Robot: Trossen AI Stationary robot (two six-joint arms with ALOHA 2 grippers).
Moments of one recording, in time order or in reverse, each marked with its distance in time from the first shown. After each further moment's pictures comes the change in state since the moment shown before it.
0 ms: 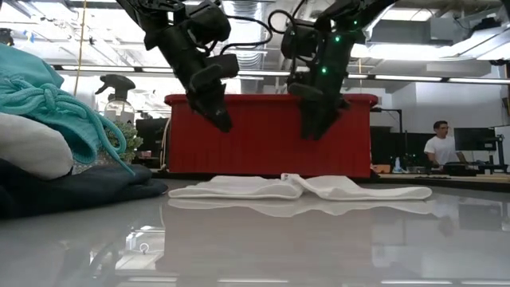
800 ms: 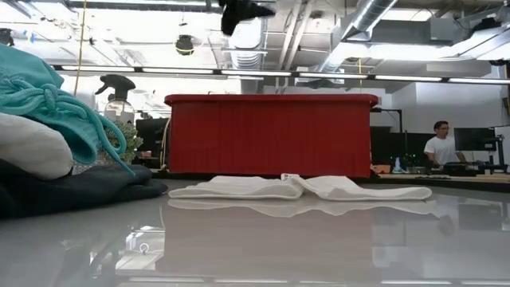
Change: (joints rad) left arm -0.067 -0.121 0.265 0.331 0.118 -0.223; right arm 0.214 -0.660 0.092 0.034 -0.022 -0.153
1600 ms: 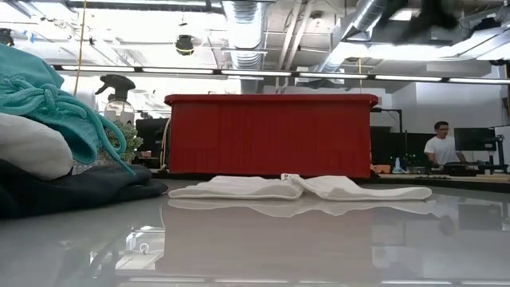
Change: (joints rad) left arm -0.033 0.006 0.143 -0.019 0.299 -0.057; right arm 0.114 -0.105 -0.255 -0.348 0.267 0.870
